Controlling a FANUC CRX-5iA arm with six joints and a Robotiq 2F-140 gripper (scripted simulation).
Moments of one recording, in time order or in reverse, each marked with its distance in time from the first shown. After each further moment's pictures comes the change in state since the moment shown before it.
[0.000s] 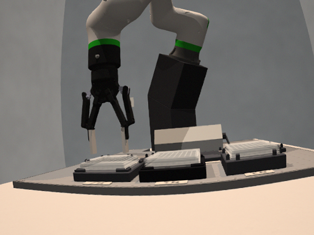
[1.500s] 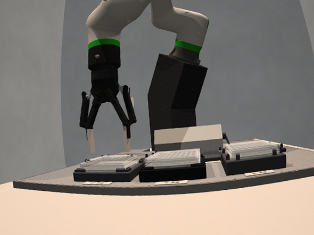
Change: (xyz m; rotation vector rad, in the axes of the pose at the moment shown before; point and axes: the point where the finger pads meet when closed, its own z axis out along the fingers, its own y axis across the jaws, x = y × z) arm 0.000 0.000 0.000 0.000 0.000 0.000
